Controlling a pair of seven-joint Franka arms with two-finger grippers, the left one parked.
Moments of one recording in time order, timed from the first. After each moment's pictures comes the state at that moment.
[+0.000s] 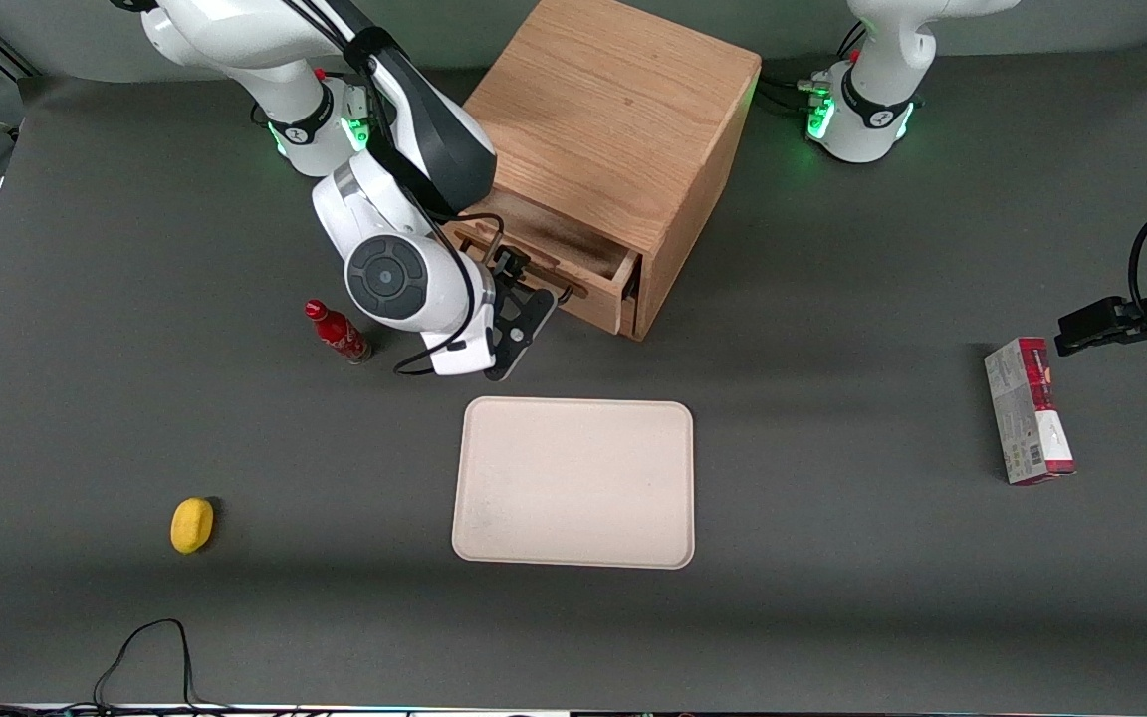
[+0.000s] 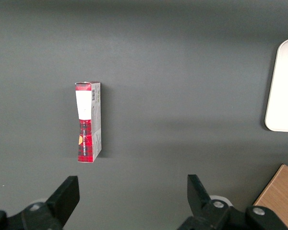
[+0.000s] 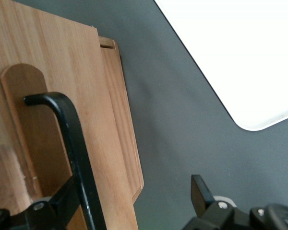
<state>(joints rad) 0.56 0.47 0.04 -1.48 0.27 1.70 -0.37</state>
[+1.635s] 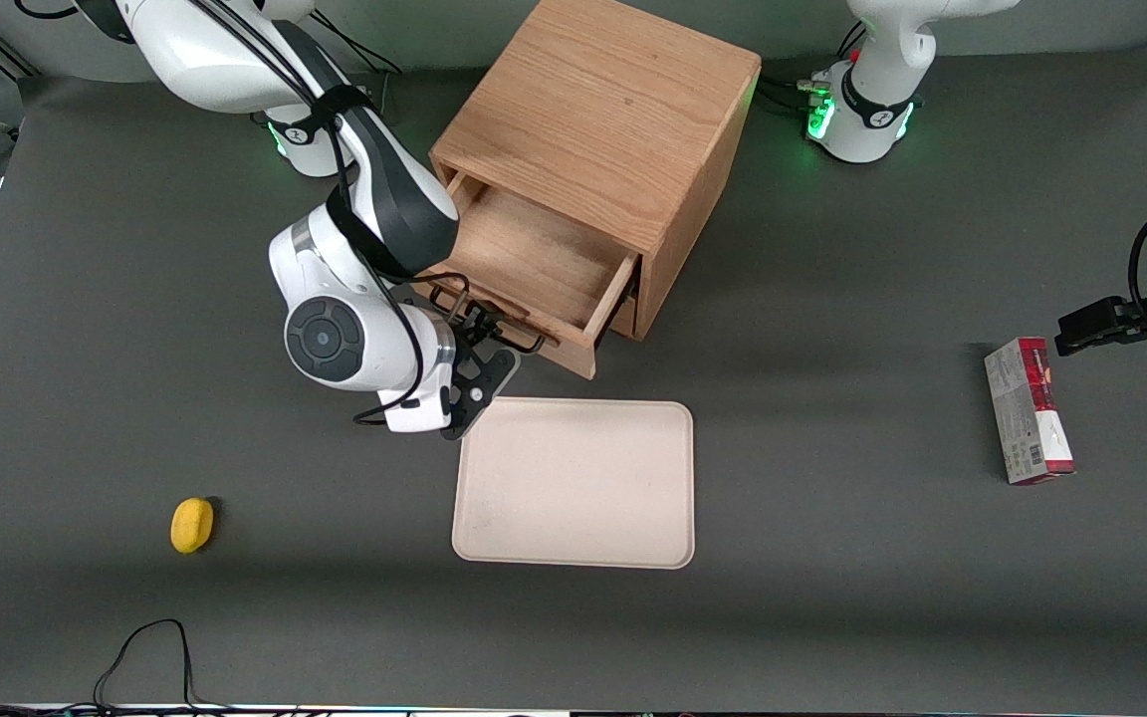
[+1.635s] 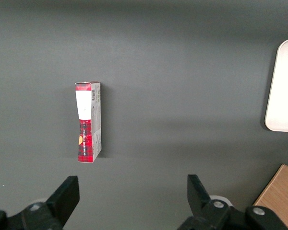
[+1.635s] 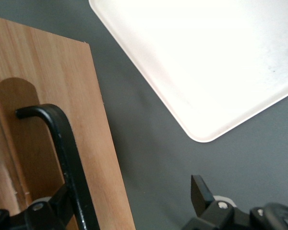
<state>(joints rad) 0.46 0.56 0.03 -1.36 0.27 1.72 -0.40</state>
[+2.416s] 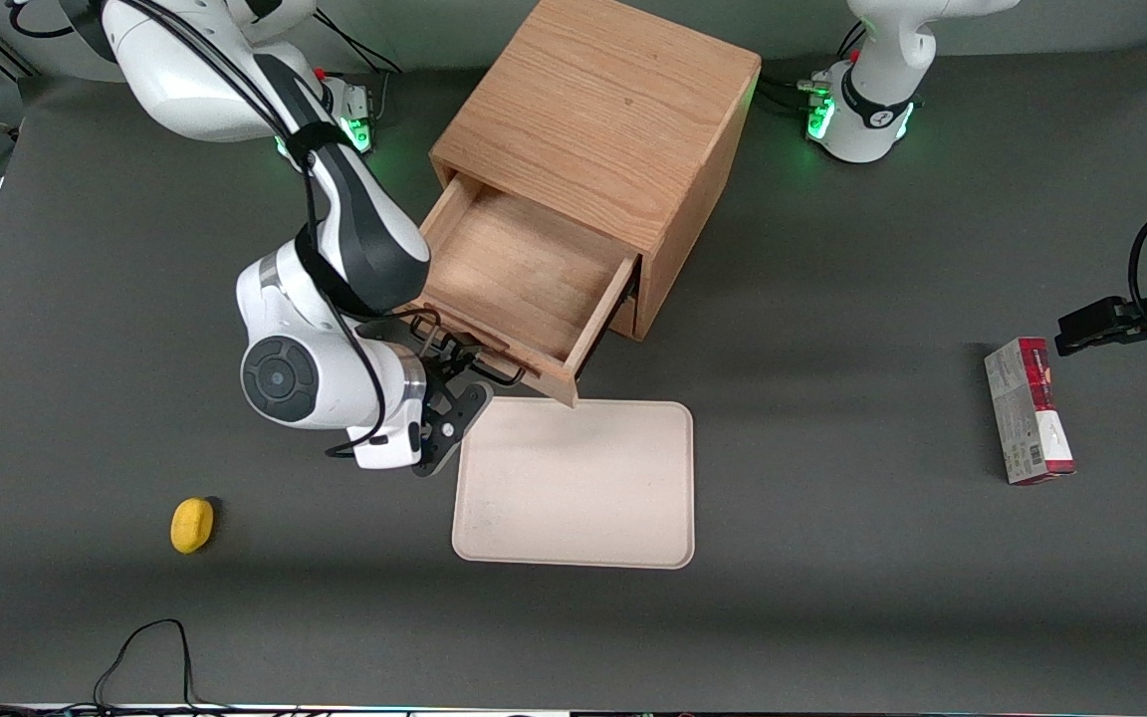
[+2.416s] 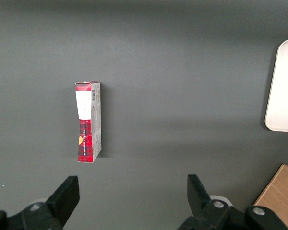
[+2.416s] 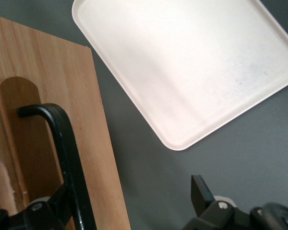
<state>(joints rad) 0.40 0.62 0.03 -1.27 0.27 1.72 -0.47</state>
